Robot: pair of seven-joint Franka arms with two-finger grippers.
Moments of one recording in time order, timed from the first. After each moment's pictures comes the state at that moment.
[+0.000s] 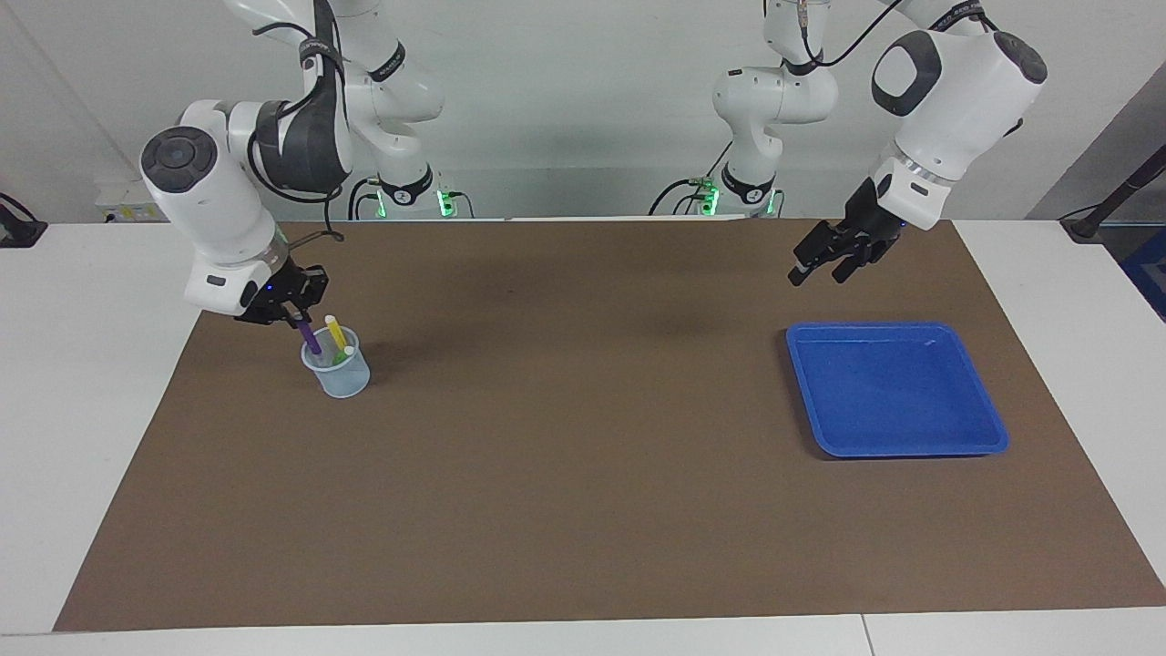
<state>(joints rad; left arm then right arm) -0.15 -0.14 0.03 -1.99 -0.36 1.95 -0.26 -0.03 0.06 0.01 -1.83 -0.09 1.74 -0.54</state>
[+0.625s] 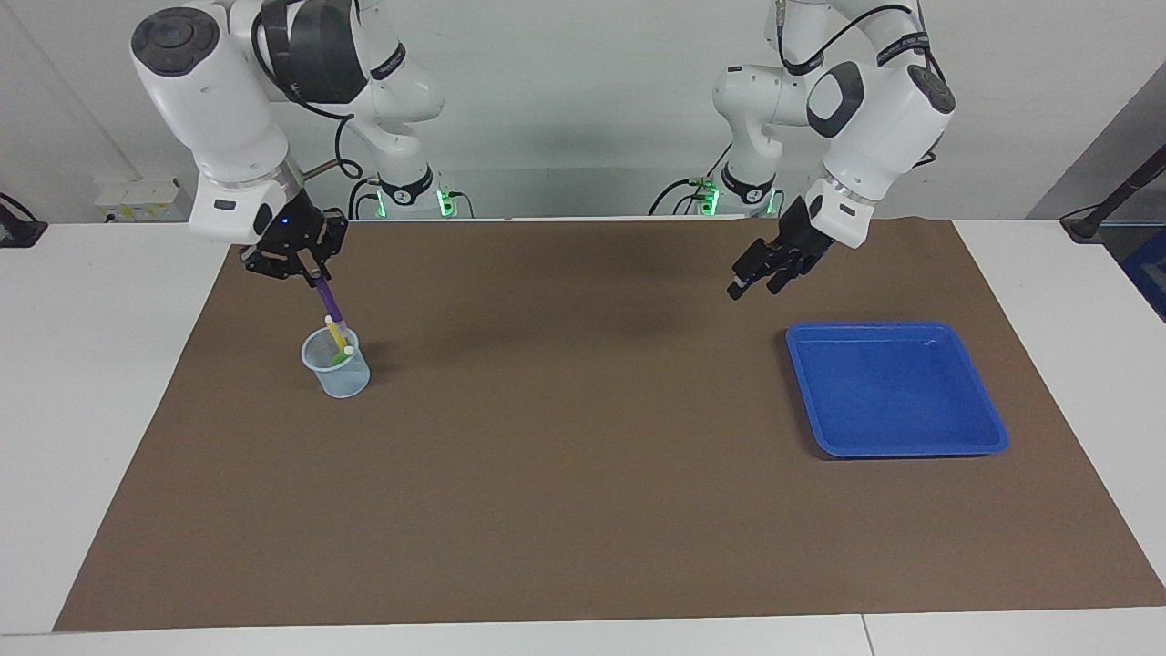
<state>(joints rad) -0.27 -0.15 0.03 -2.10 -0.50 2.11 -0.43 -0.02 0.03 0.08 -1.62 0.02 1.56 -0.53</state>
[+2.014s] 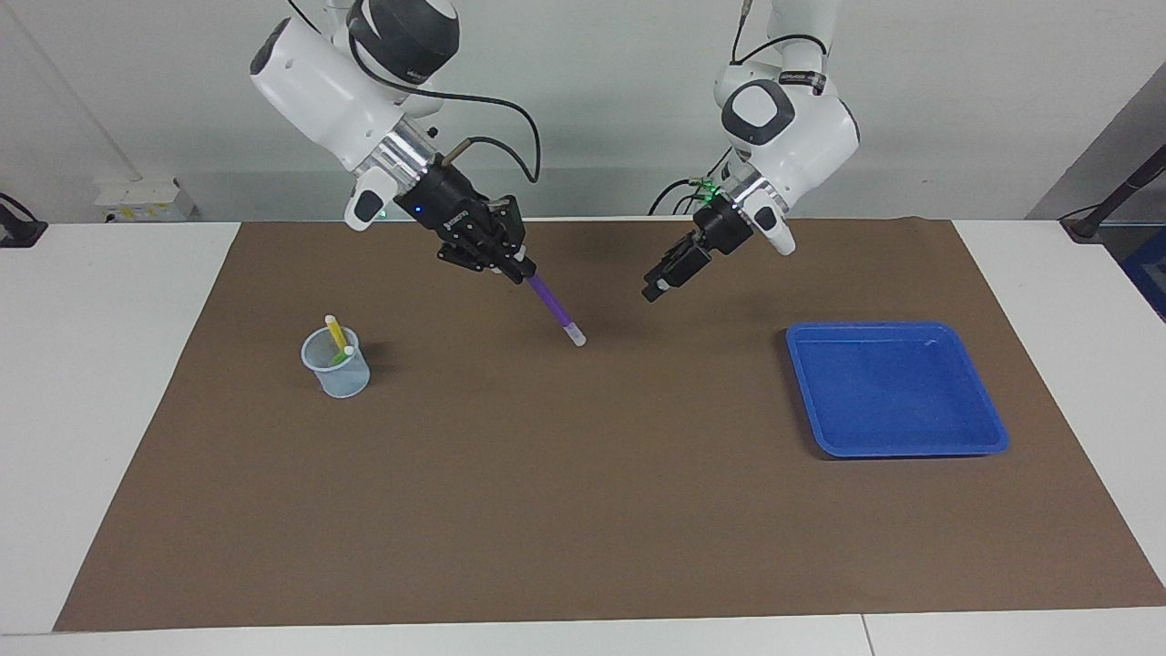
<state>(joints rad) -0.54 -0.15 0.02 -2.24 -1.18 2.55 -0.75 0.23 -0.03 0.10 -1.84 0.74 2.24 0.22</state>
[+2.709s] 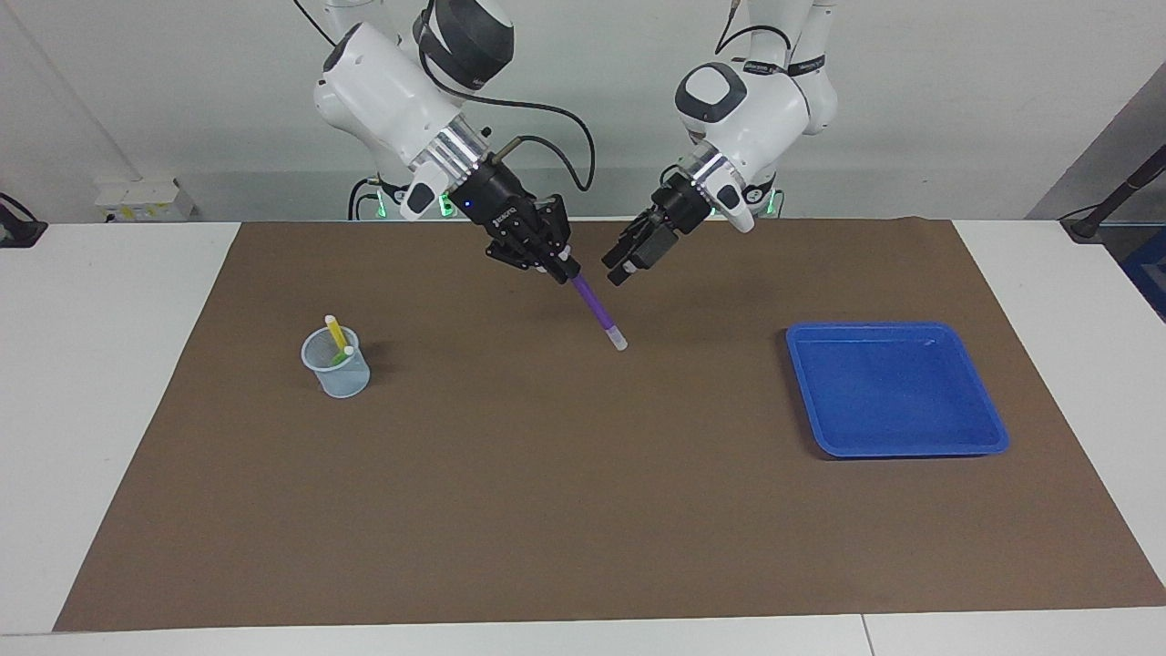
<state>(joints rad) -0.68 -0.14 0.00 -2.20 -1.28 2.74 -0.89 0.33 -0.04 0.10 -1.92 0.78 2.43 0.26</state>
